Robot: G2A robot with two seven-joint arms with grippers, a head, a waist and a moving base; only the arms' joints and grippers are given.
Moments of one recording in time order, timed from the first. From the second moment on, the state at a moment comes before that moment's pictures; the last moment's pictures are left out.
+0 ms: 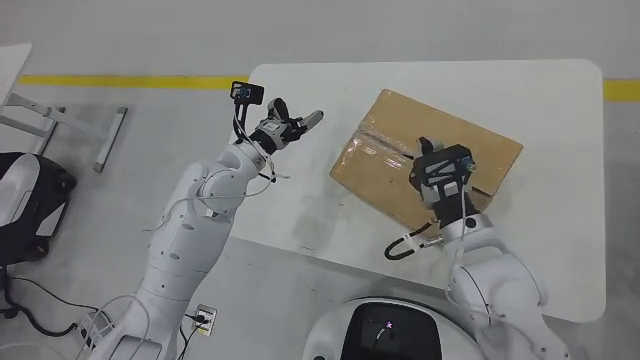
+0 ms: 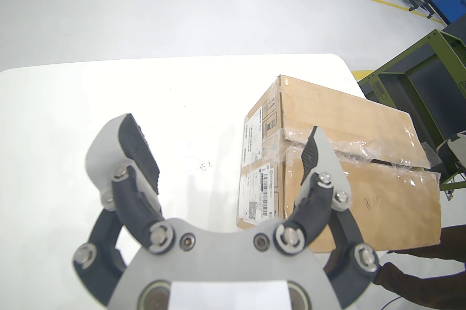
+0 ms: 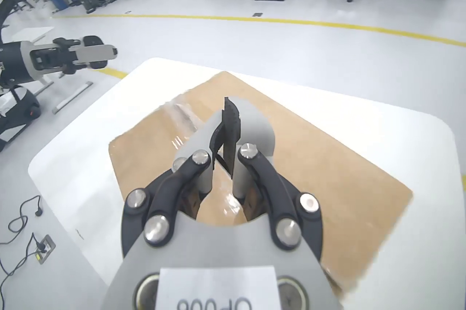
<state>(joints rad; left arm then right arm) 1.17 -1.11 -1.53 -1.67 0.66 -0.21 -0.38 -1.14 -1.42 1.00 -1.91 -1.50 0.01 0.41</state>
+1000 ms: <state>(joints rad) 1.17 -1.11 -1.53 -1.67 0.66 -0.21 -0.38 -1.26 -1.43 1.13 -1.93 -1.50 0.11 0.41</state>
